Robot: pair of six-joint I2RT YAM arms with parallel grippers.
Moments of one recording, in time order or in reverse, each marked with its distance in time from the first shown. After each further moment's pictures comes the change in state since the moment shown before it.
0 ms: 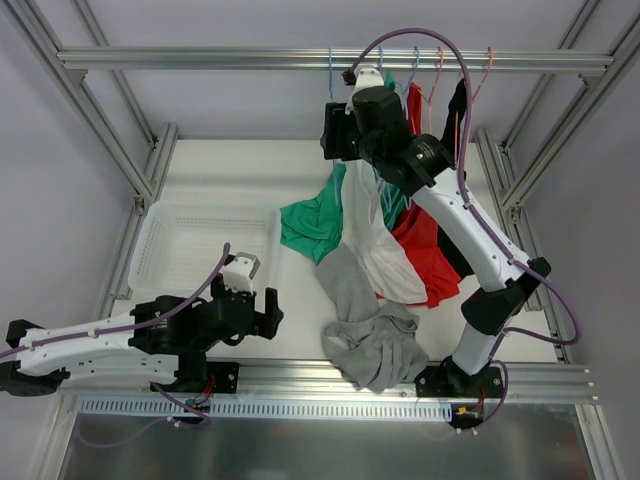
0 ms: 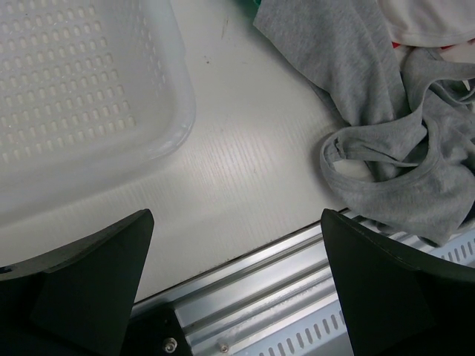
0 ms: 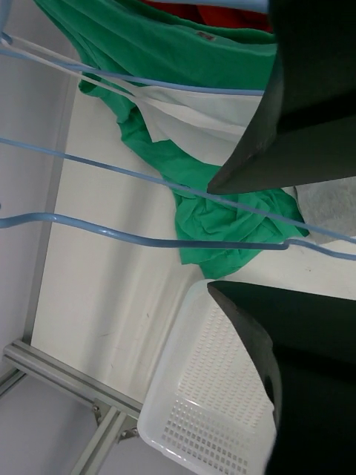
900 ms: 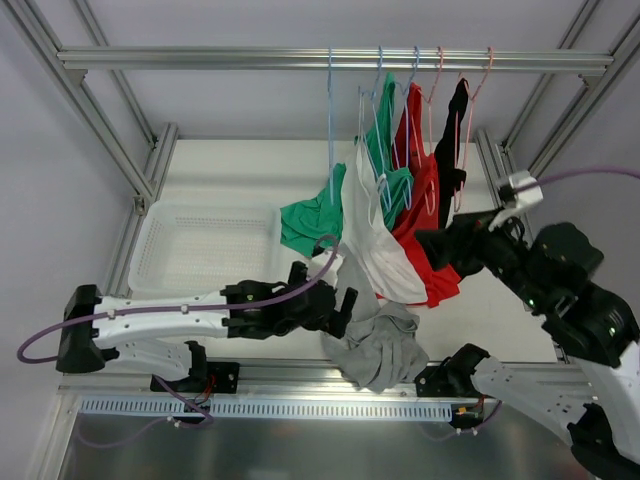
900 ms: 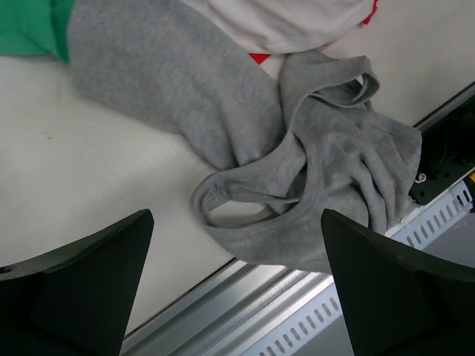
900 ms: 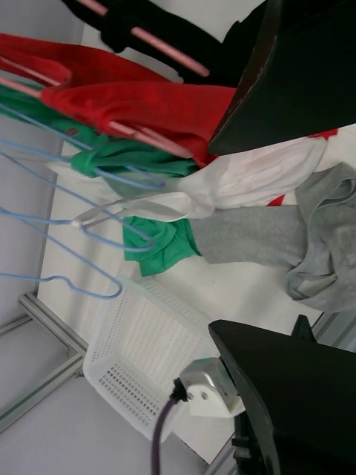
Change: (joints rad) left arm 0.000 0.537 0.243 0.351 0.149 0.168; right arm 0.000 -1.001 -0.723 -0.042 -0.093 -0.073
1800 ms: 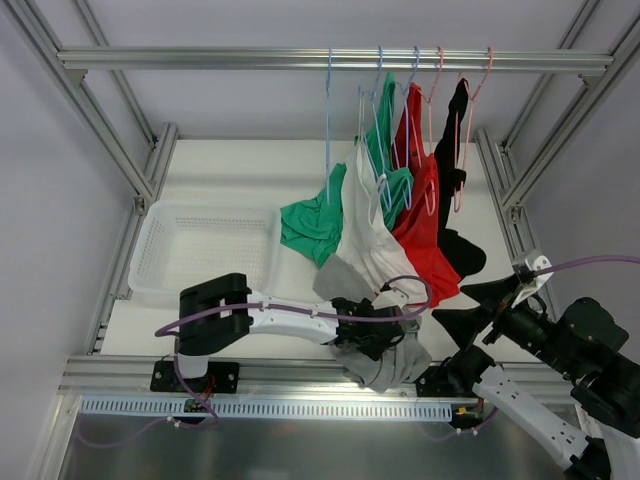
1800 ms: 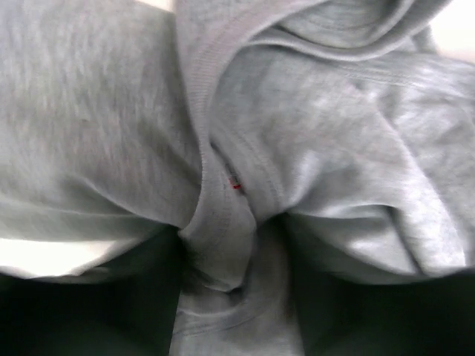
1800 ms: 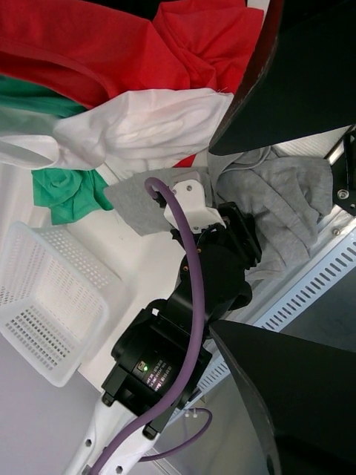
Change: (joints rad) left arm -0.036 0.715 0.236 0.164 0.209 0.021; right arm 0.000 -0.486 -0.291 -0.245 -0.210 0.064
